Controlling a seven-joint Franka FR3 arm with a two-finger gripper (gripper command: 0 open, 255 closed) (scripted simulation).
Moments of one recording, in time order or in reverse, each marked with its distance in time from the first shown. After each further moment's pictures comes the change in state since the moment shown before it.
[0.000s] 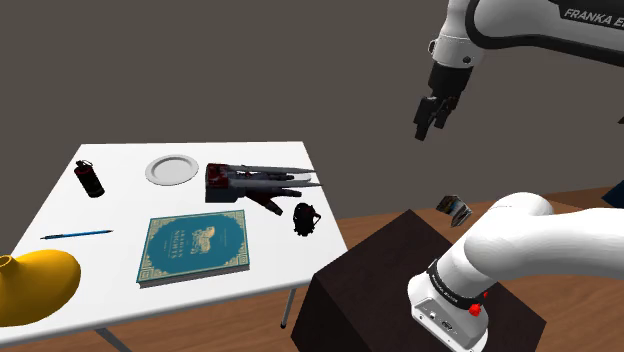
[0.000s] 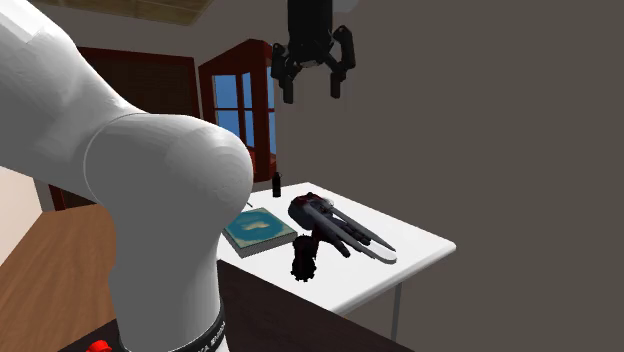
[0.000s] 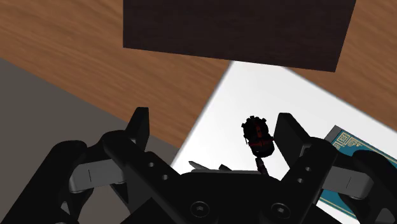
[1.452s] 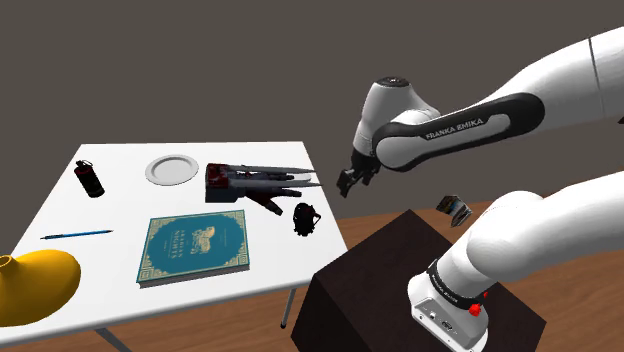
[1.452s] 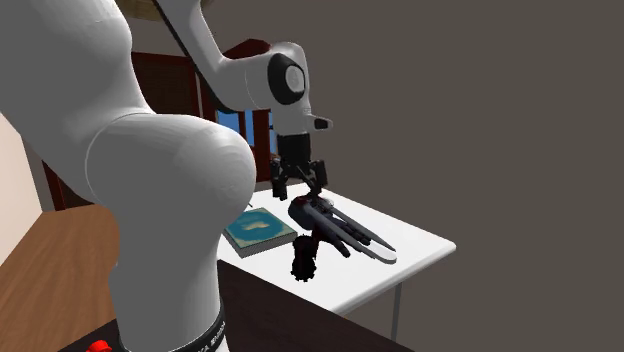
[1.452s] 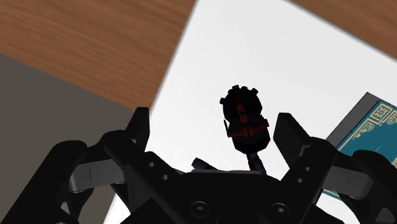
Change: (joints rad) arm 0.061 0.362 0.173 -0.394 0.103 0.885 0.278
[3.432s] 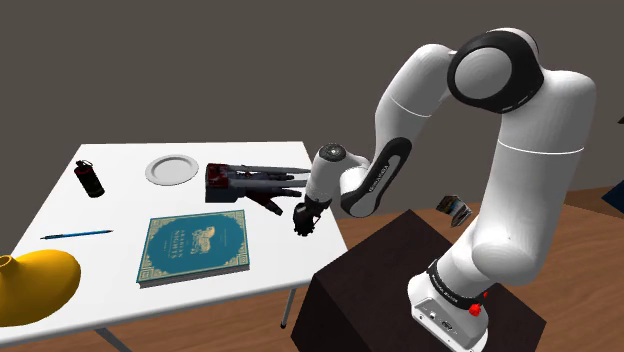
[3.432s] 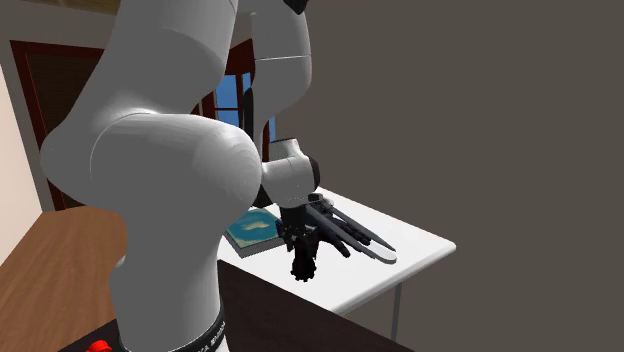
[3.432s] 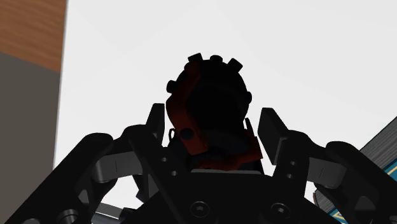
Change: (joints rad) arm 0.121 0.868 -0.145 0.281 -0.747 0.663 0.777
